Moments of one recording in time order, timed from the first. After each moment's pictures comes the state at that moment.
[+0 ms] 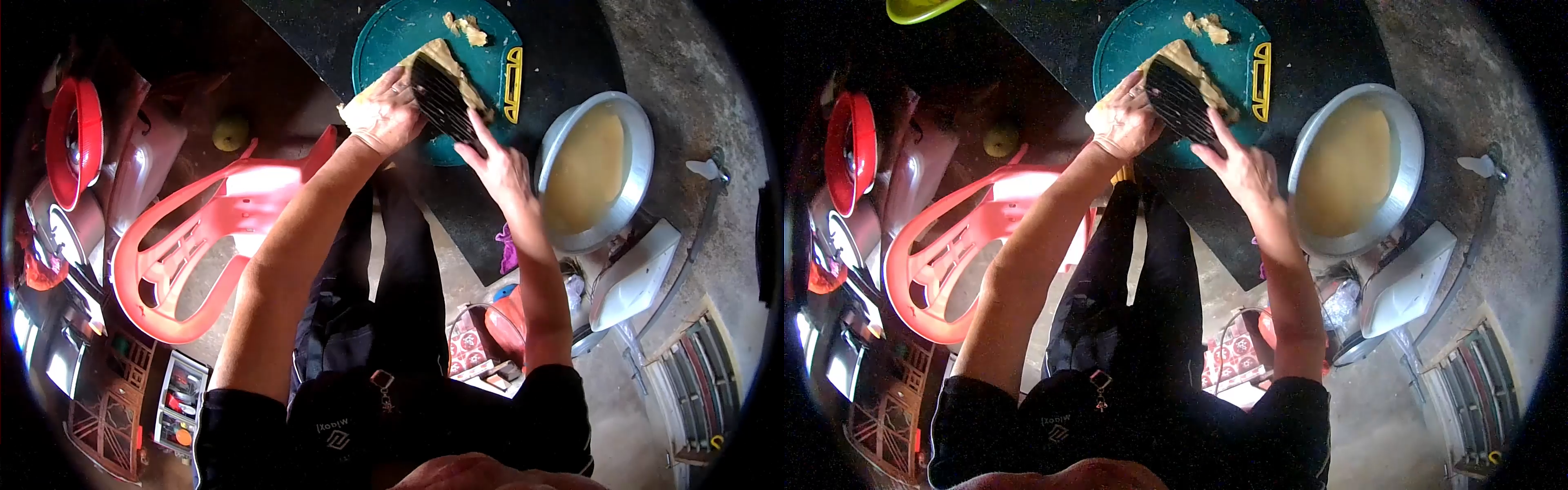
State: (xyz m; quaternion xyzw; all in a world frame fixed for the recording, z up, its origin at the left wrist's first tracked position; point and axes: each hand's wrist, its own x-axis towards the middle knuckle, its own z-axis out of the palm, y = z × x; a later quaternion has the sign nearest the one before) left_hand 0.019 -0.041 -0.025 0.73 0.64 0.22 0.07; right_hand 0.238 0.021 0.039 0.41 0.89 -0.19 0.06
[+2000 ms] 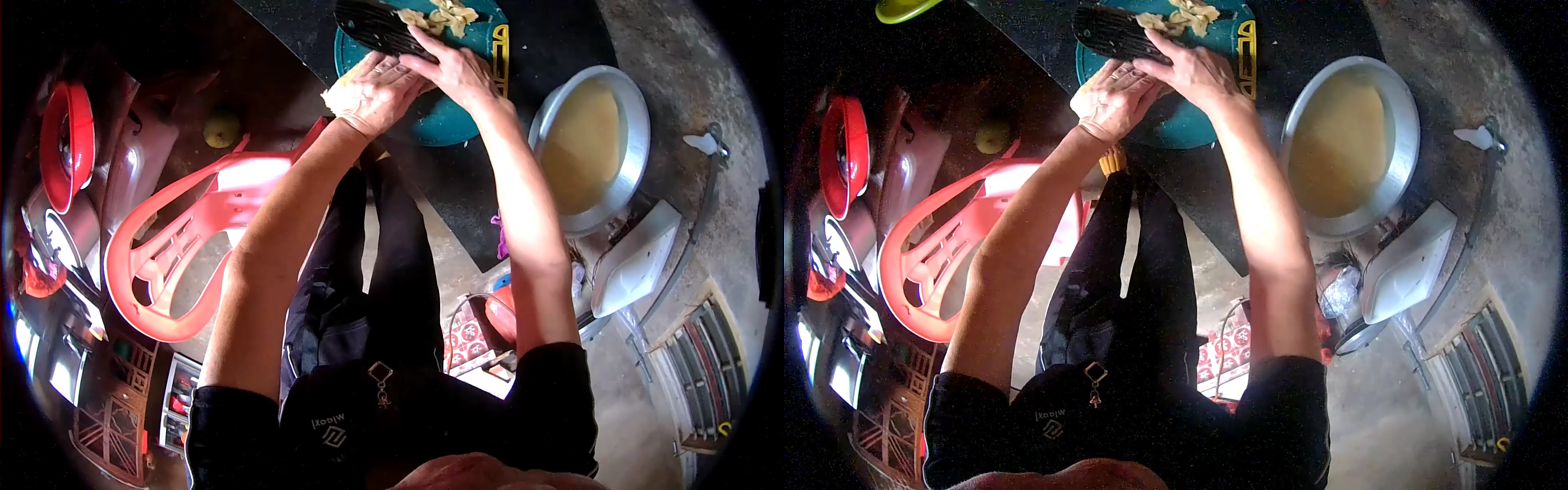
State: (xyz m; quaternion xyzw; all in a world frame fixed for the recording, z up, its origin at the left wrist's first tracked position) left_hand 0.024 -0.037 -0.024 0.71 0.62 0.33 0.03; right_hand 0.159 0.083 -0.007 0.32 0.92 -0.25 -0.02
